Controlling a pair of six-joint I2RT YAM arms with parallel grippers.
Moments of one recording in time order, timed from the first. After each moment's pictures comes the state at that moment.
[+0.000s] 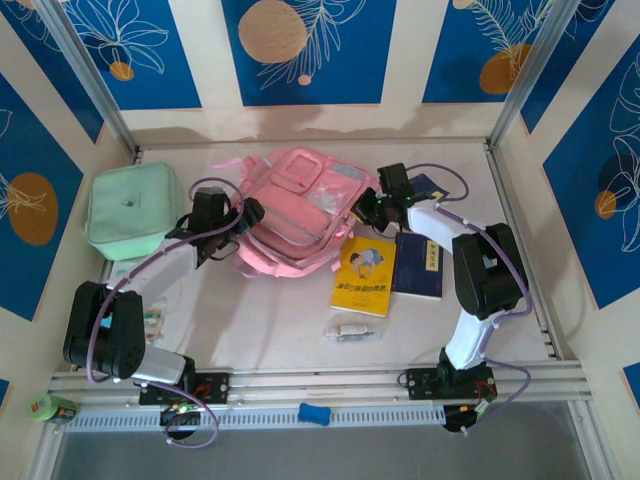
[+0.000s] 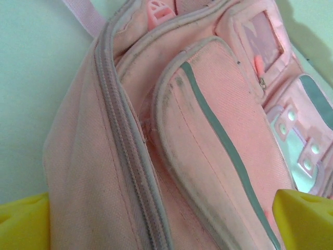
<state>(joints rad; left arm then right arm) -0.28 1.43 0.87 -0.19 0.08 -0.80 0.34 1.78 1.16 -0.24 -0.33 1.02</state>
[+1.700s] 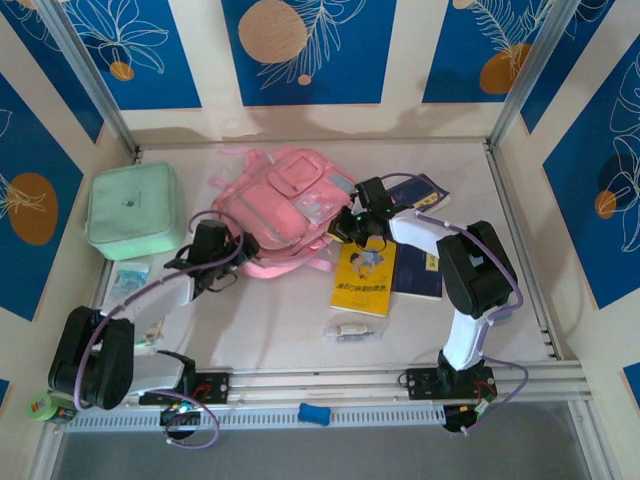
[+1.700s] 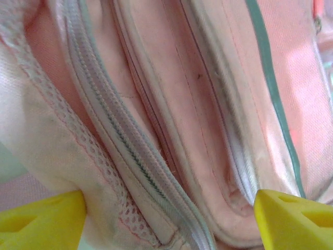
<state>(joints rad) -0.31 1.30 0.64 -0.14 0.03 -0.81 0.46 1.82 1.13 -0.19 -0.47 0.93</state>
